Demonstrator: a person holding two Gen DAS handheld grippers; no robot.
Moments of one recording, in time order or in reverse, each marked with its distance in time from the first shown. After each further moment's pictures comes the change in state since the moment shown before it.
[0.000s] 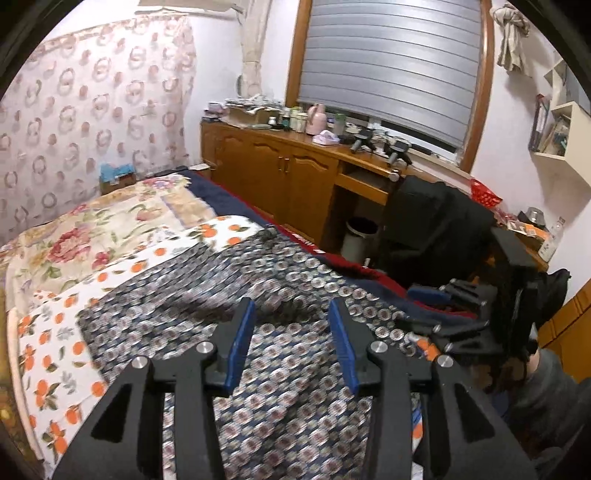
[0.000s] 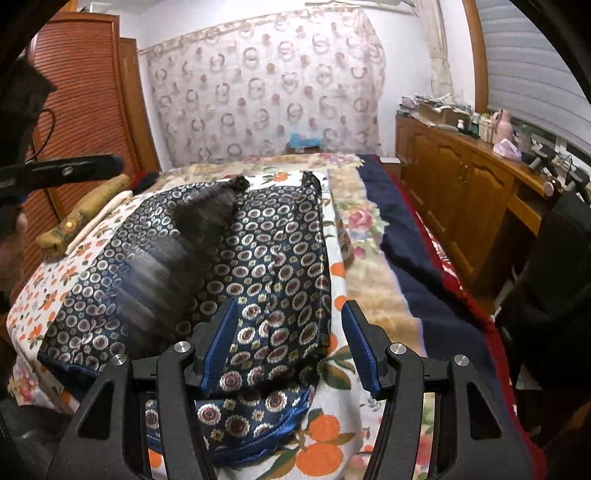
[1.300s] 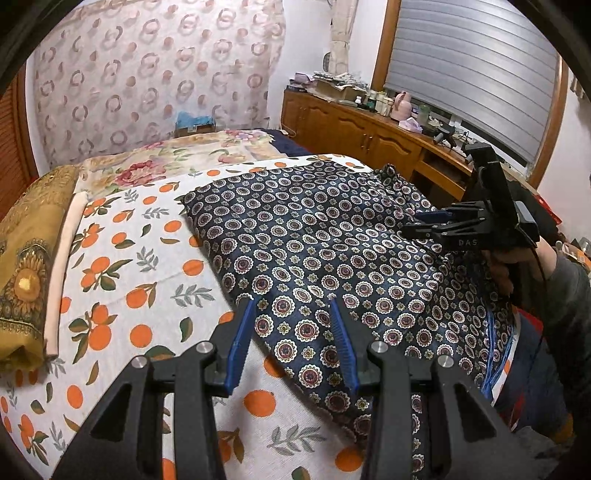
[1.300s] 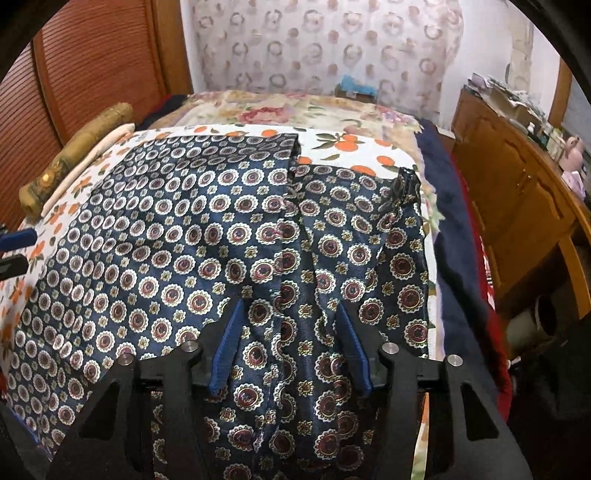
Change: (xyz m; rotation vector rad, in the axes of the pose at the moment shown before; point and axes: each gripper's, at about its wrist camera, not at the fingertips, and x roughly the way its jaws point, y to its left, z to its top) left arm -0.019 0.091 -0.108 -0.202 0.072 0.207; right arm 0.149 0.041 0.073 -0.209 0.293 0.092
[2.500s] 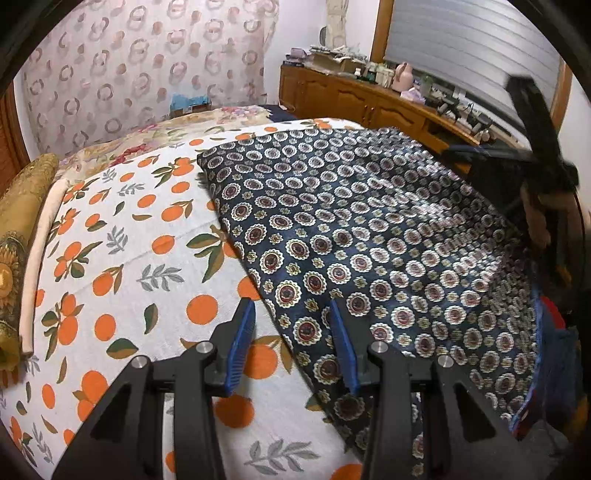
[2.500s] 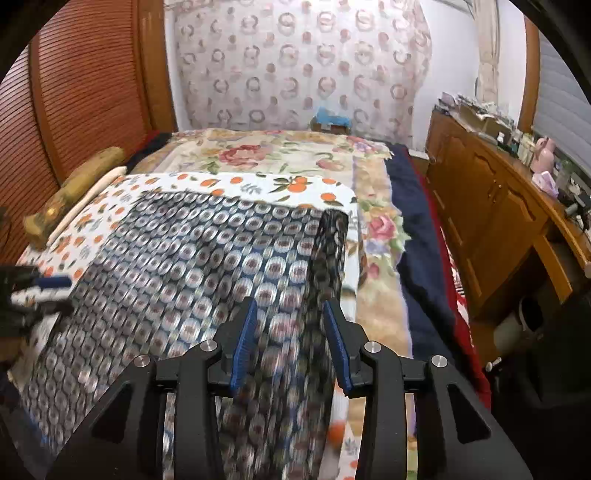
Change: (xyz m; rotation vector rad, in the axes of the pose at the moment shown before) left arm 0.042 -0.015 -0.006 0.040 0.105 0.031; right arm -0.056 -0.034 -0.003 0.066 -0.128 -0.060
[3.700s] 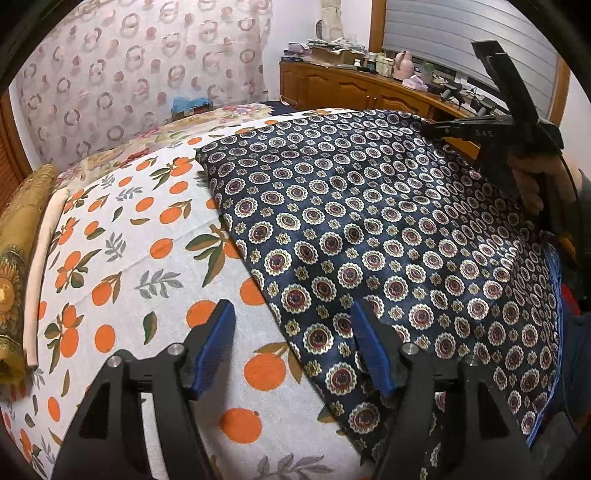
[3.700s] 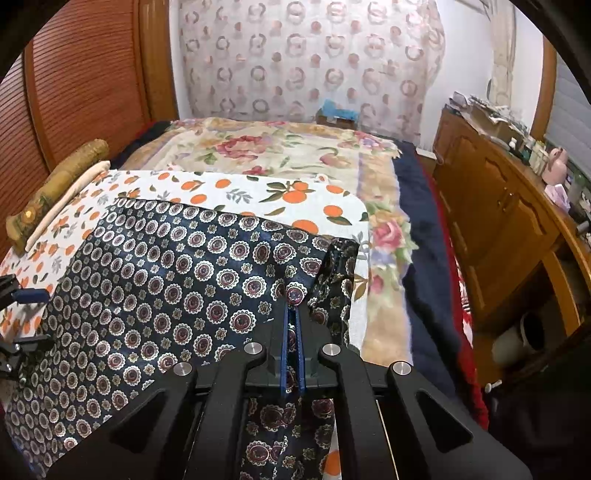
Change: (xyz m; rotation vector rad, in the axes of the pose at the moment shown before) left arm 0.013 0.000 -0.002 0.052 0.015 0.037; right arm 0.049 -0.004 0.028 -0.048 0.031 -0.003
